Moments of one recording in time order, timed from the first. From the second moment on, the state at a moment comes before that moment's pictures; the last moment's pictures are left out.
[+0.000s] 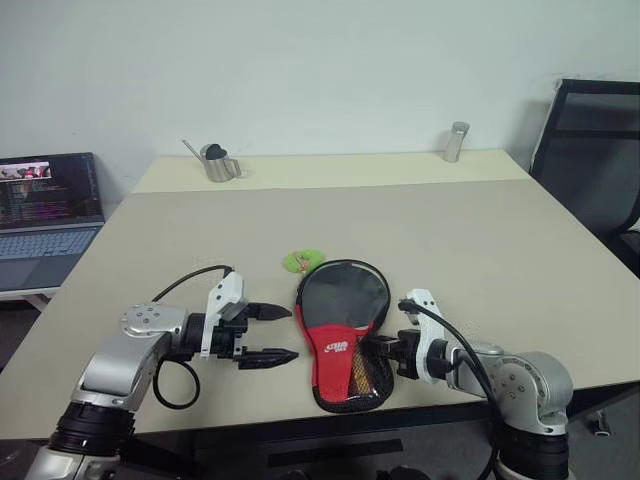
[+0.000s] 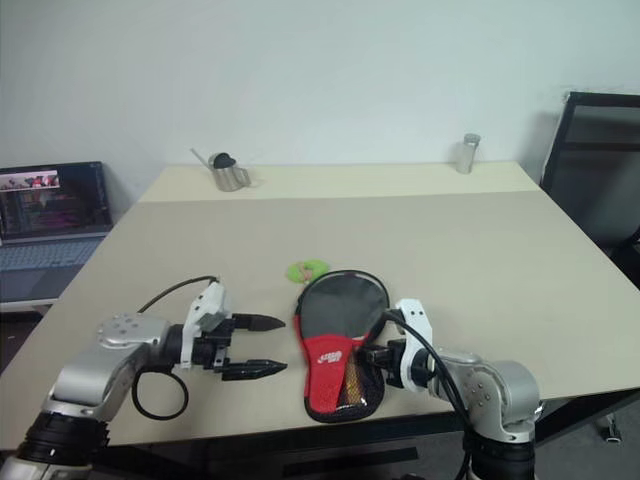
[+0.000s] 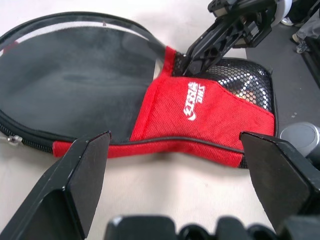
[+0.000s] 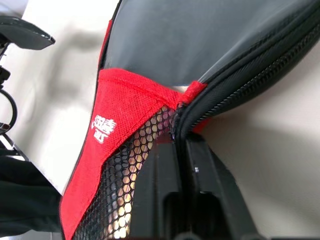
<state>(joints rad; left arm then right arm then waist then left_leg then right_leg) -0.34 0.76 0.00 -0.03 -0.39 0.42 -1.32 -0.36 -0.02 -0.14 -0.48 0.49 1.55 0.31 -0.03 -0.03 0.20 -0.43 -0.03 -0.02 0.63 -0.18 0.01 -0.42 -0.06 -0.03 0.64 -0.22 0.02</state>
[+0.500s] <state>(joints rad) -0.33 0.76 0.00 -0.02 -0.39 0.40 -1.32 -0.33 -0.14 -0.20 -0.66 0.58 1.60 0.38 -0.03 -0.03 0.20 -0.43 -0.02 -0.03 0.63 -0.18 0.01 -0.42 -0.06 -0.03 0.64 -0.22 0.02</state>
